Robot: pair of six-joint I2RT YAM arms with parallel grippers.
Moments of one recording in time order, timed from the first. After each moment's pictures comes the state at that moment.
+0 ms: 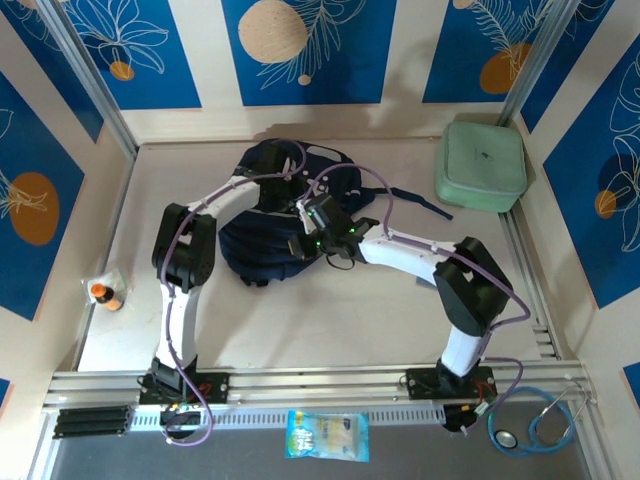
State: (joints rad) left arm -0.42 2.16 1.70 -0.43 0.39 -0.76; right arm 0.79 1.72 1.17 -0.27 -0.15 0.39
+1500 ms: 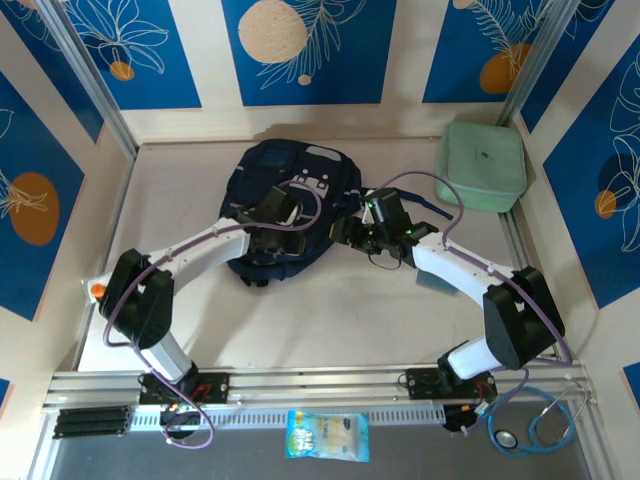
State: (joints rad) left arm -0.65 1.66 1.22 -0.61 0.04 -0.44; right arm 0.52 1.46 0.93 -0.26 -0.28 0.75
